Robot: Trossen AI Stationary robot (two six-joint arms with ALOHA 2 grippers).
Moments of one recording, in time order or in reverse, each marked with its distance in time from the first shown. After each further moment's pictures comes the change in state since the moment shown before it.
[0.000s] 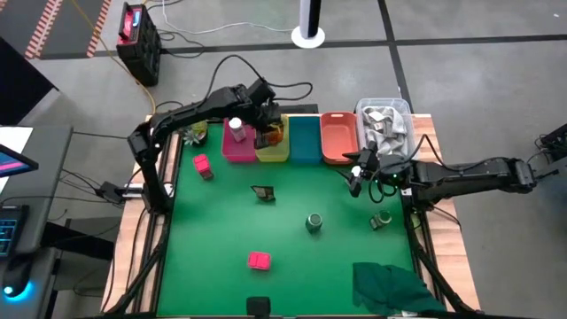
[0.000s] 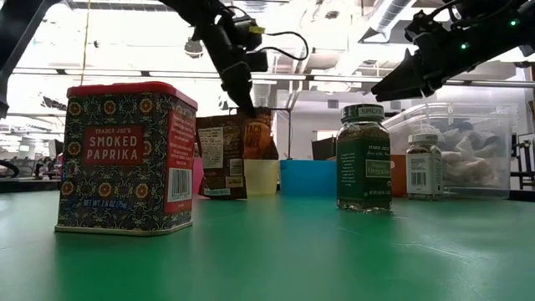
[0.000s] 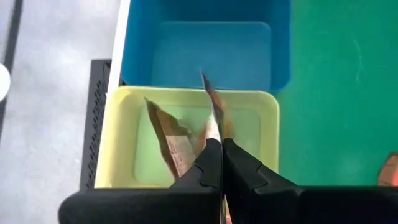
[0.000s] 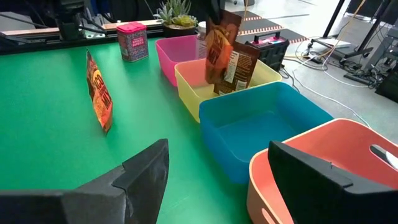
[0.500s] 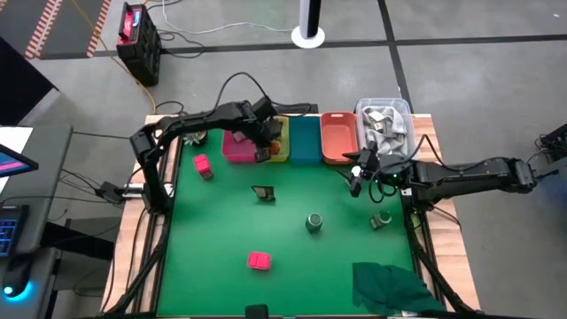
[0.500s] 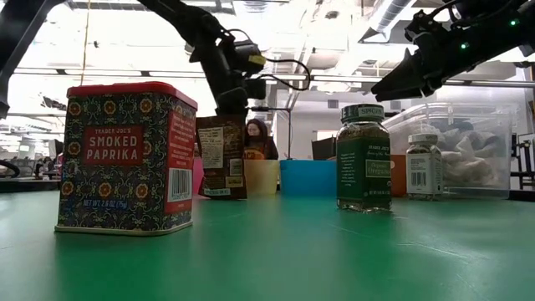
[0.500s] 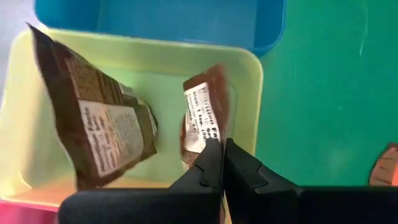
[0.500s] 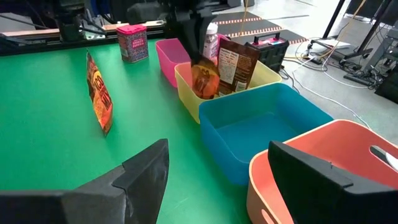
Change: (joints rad) left arm -0.034 0.018 -0.197 0.116 0.004 -0.102; right arm 0.000 0.000 0.000 0.004 0.000 -0.002
